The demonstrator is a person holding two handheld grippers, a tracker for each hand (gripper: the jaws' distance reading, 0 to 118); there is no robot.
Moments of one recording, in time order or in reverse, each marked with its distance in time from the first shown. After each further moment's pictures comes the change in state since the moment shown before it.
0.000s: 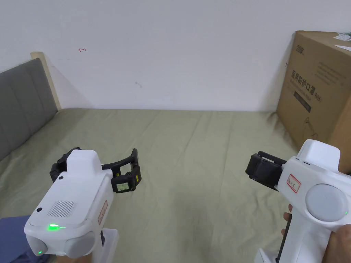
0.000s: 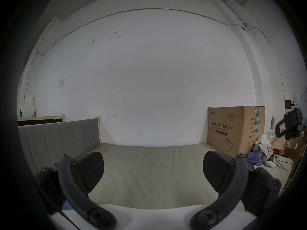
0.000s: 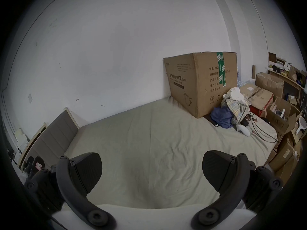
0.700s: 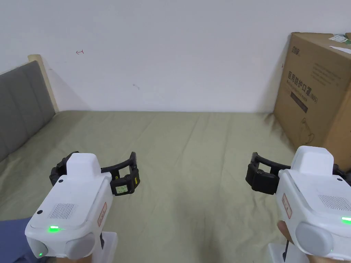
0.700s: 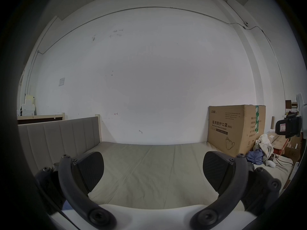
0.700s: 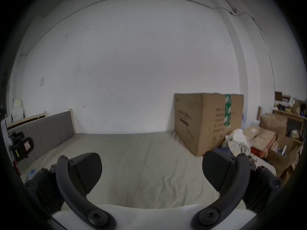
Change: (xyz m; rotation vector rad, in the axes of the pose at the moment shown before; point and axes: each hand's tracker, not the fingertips) left arm 0.001 -0.003 -0.001 -0.016 0.004 0.003; right arm 0.012 -0.026 -0.012 0.281 0.023 0.193
